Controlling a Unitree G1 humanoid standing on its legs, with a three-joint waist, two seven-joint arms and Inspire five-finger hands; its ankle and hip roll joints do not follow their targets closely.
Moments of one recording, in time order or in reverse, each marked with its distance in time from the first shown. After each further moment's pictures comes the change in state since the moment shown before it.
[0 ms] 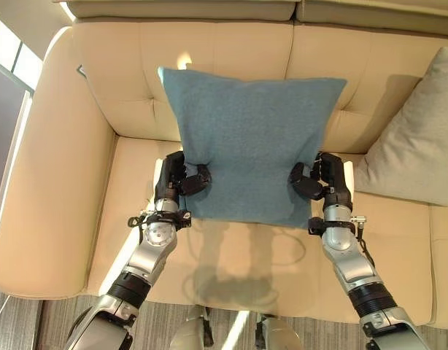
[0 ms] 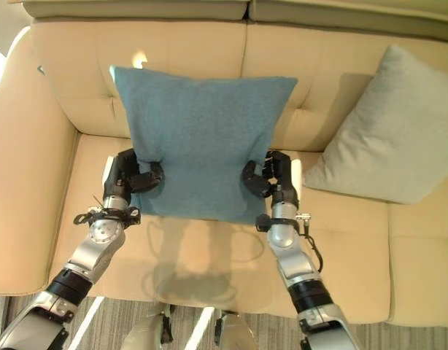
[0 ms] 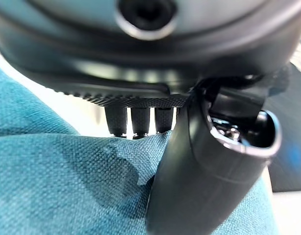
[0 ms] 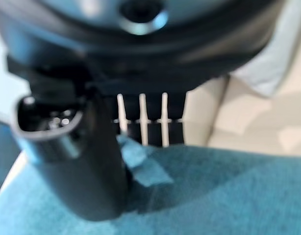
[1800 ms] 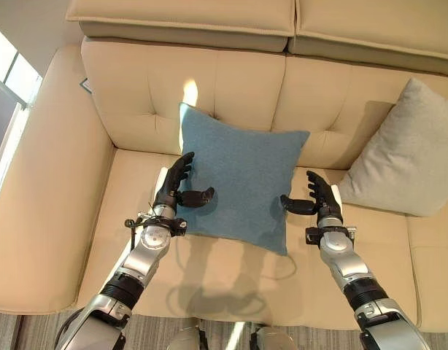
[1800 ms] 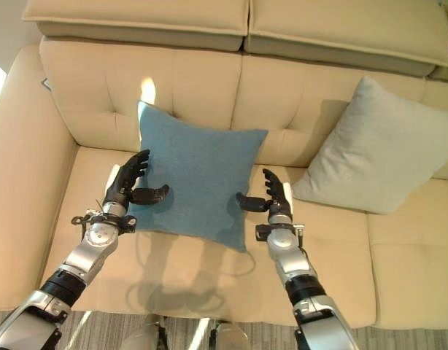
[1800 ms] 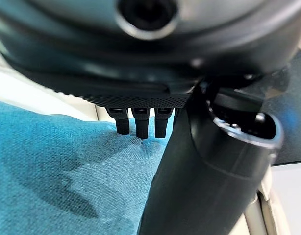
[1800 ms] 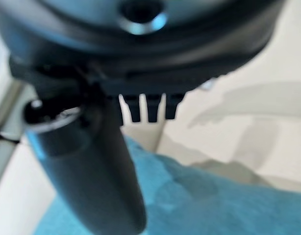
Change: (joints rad) left arm 0.021 0.049 -0.032 0.117 0.057 0.031 -0.133; right arm -0.063 0.049 0.027 0.341 0.257 0.061 0.186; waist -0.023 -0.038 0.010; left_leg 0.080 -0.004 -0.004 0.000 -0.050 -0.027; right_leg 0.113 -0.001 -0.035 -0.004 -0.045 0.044
